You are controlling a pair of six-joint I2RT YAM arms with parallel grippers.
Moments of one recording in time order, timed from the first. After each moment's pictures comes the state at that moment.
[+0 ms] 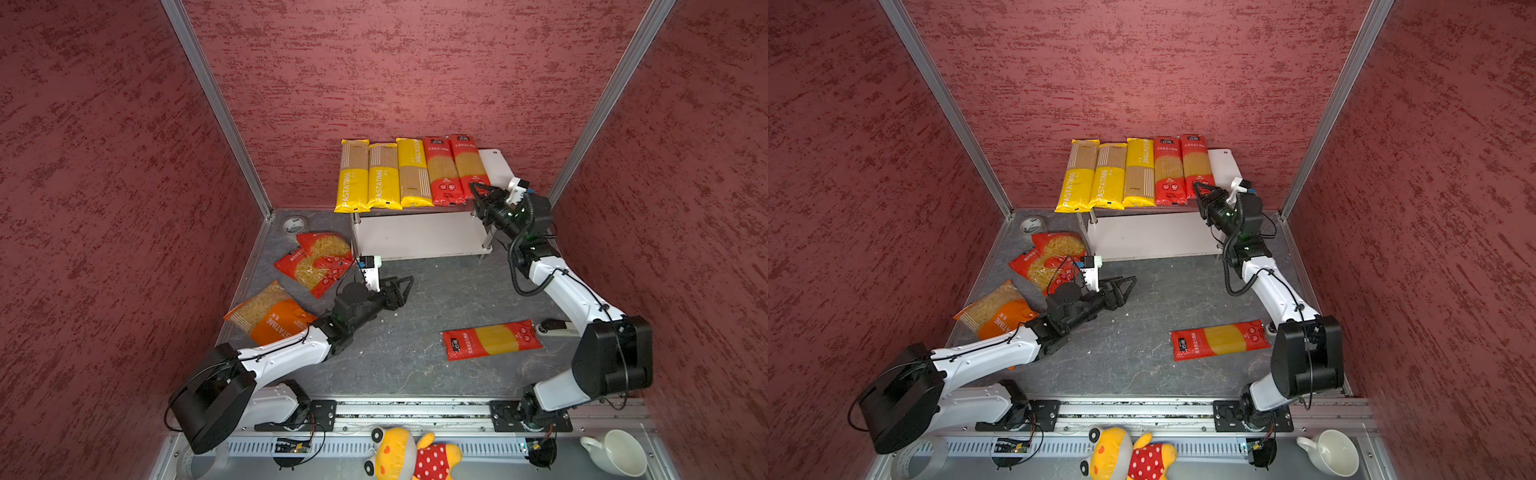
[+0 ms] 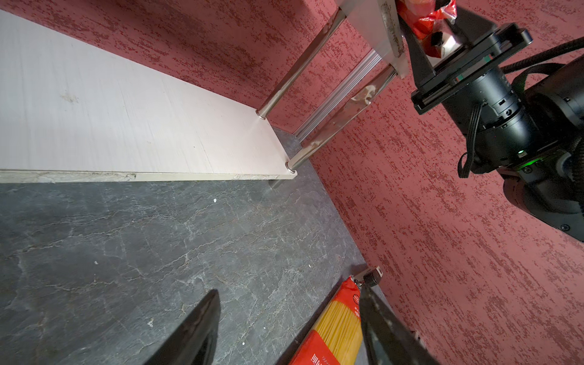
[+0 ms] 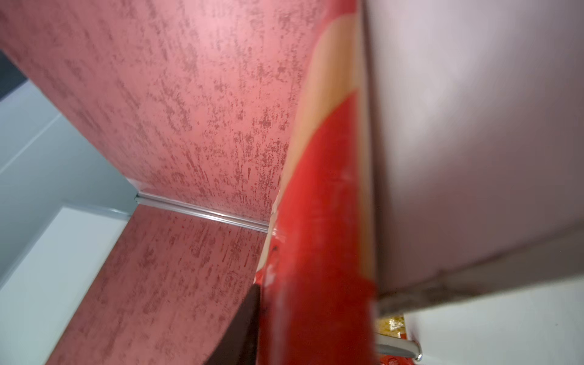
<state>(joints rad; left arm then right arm) -0.75 1.24 0.52 0.58 0.02 -0.75 0.15 1.50 1.19 0.43 -0.43 1.38</state>
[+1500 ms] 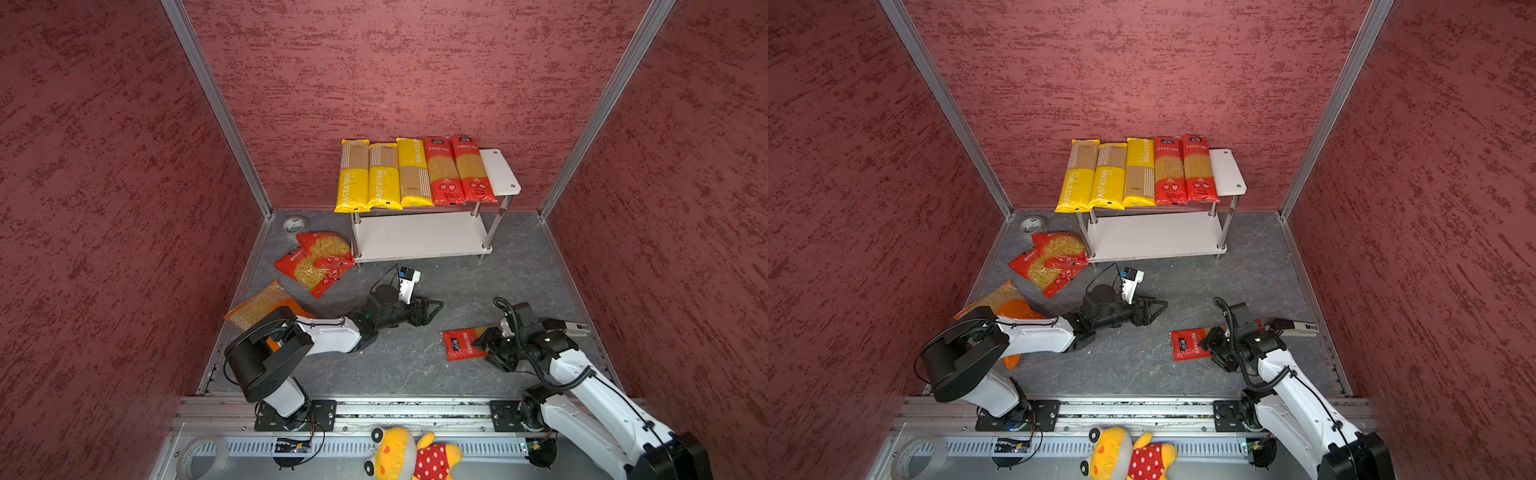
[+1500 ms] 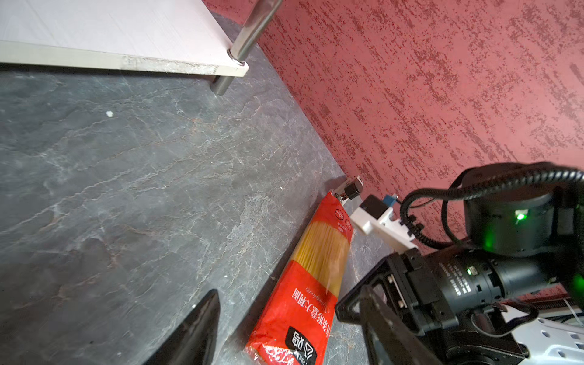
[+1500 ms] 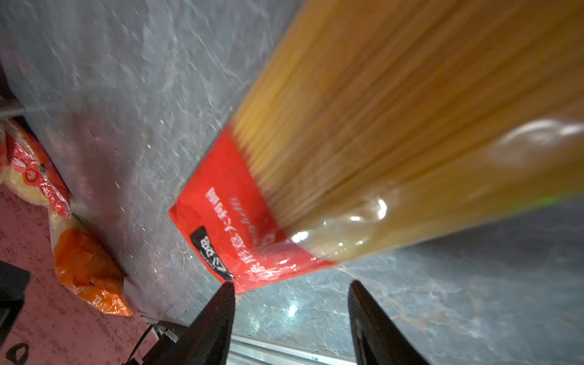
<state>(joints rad) -0.83 1.57 0.62 0.69 0.26 -0.68 0.35 0.85 0.41 -0.74 -0.37 1.06</state>
